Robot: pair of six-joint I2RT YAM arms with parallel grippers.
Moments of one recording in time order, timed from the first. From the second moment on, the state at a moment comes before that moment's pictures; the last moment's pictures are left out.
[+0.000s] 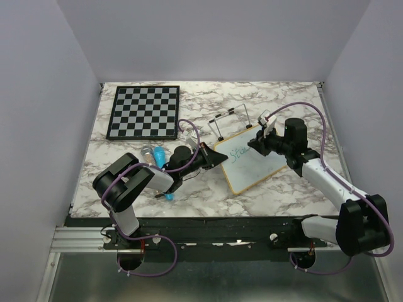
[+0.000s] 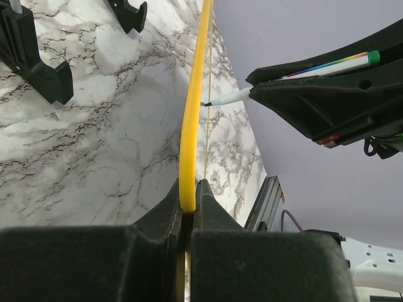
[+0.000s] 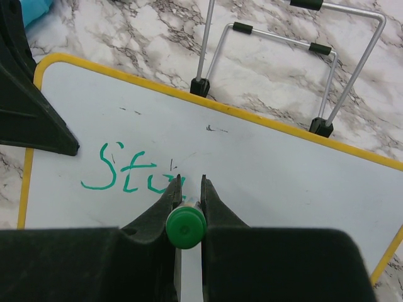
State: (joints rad) left arm -0.73 1.73 0.55 1.06 0.23 -1.02; right arm 0.24 1.23 0.71 0.04 -0.56 -0.29
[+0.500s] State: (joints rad) left arm -0.73 1.73 0.55 1.07 0.23 -1.02; right arm 0.24 1.26 0.73 0.07 -0.56 -0.26
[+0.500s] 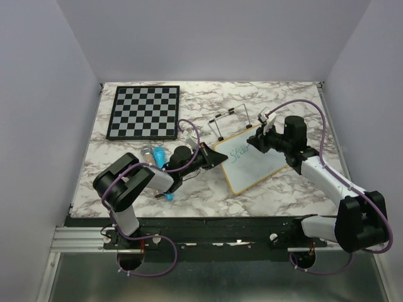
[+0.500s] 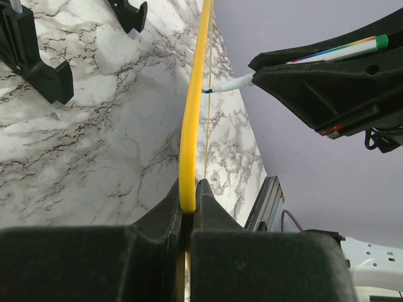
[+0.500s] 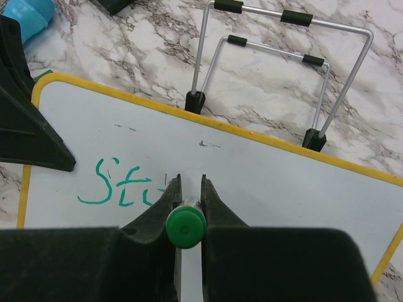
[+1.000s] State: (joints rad) left arm -0.73 1.73 0.55 1.07 0.23 -1.02; right arm 0.24 1.24 0.73 0.04 -0.56 -0.31
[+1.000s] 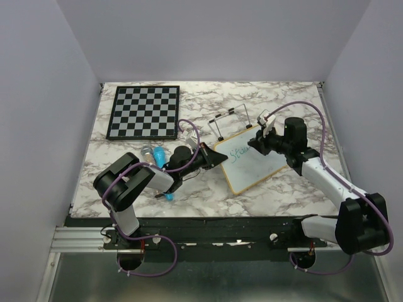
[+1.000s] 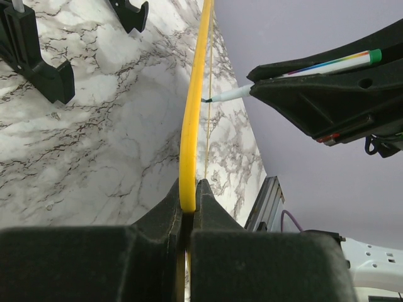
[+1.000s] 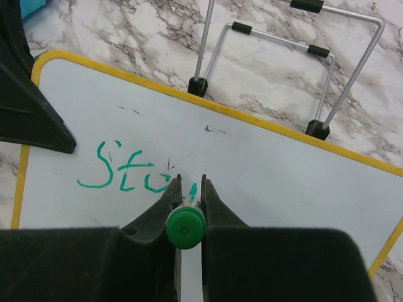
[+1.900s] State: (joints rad) left arm -0.72 1.74 0.55 1.08 0.24 -1.02; right arm 0.23 1.22 0.72 -0.08 -0.67 -0.30
